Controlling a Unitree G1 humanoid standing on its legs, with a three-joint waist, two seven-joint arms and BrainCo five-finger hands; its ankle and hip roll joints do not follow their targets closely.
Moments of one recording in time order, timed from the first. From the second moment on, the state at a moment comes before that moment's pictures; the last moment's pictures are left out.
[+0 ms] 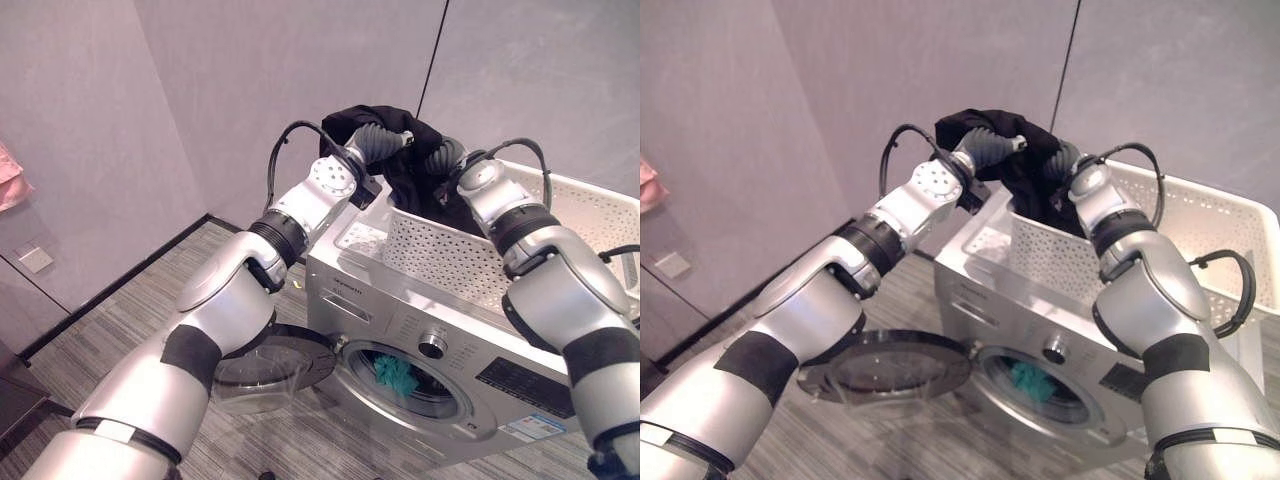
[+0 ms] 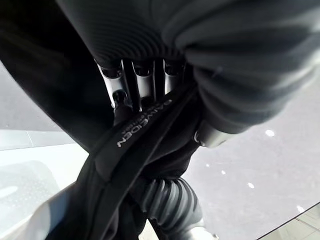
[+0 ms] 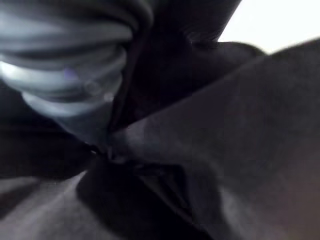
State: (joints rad) left arm -1.43 0.11 -0.77 1.05 -0.57 -0.01 0.07; right arm -1.37 -0.48 0.81 1.27 0.31 0.11 0.06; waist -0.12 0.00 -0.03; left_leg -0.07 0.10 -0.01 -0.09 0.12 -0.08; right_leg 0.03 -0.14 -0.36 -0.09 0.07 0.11
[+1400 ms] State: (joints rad) left arm -0.52 0.70 -0.68 0.12 -0.66 0.00 -0.11; right arm -1.84 -1.11 0.92 1.08 0.21 0.08 -0.29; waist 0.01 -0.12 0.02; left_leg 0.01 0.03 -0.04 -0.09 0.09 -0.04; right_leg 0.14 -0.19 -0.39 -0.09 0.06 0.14
